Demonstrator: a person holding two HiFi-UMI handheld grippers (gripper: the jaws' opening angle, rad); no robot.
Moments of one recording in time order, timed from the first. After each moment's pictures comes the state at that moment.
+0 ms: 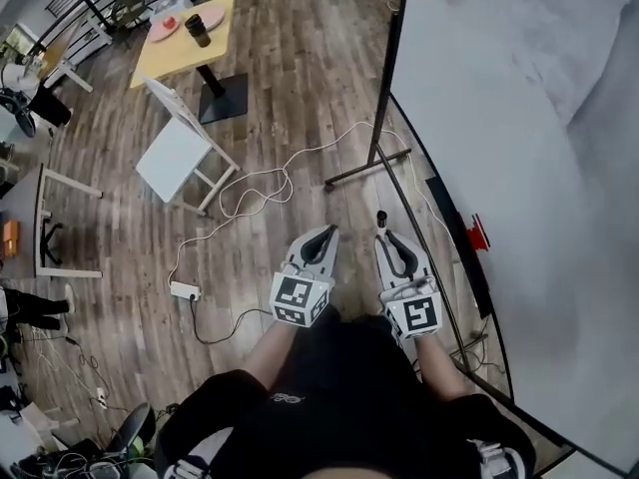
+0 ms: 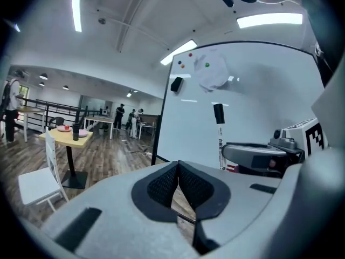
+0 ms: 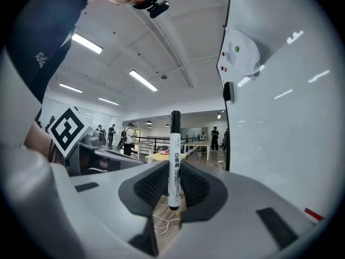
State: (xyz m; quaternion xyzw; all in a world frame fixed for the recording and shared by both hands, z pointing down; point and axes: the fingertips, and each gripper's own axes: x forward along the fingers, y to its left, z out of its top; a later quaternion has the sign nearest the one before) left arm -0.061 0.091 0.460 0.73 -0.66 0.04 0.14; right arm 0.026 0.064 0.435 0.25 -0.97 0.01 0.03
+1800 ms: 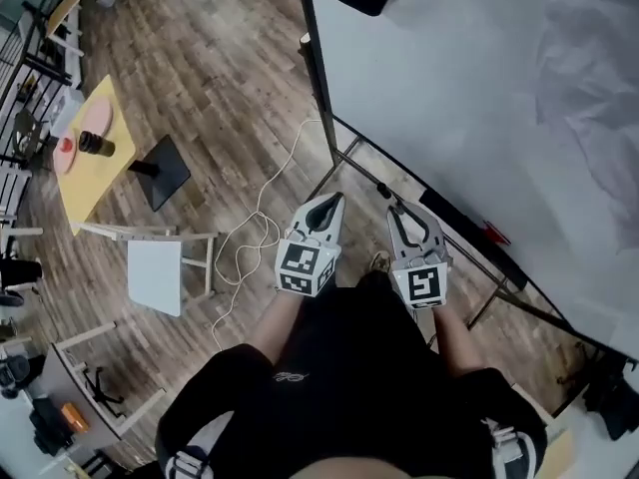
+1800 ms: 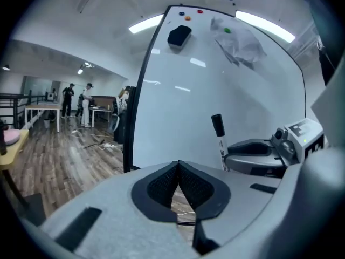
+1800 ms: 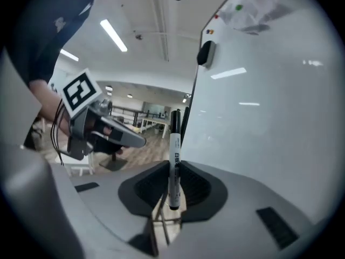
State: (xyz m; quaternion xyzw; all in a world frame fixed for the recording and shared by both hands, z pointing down) left arm -0.121 -0.201 0.498 0.87 -0.45 0.12 0.15; right arm -0.023 -0.178 0.491 0.46 -0.87 -0.04 0.19
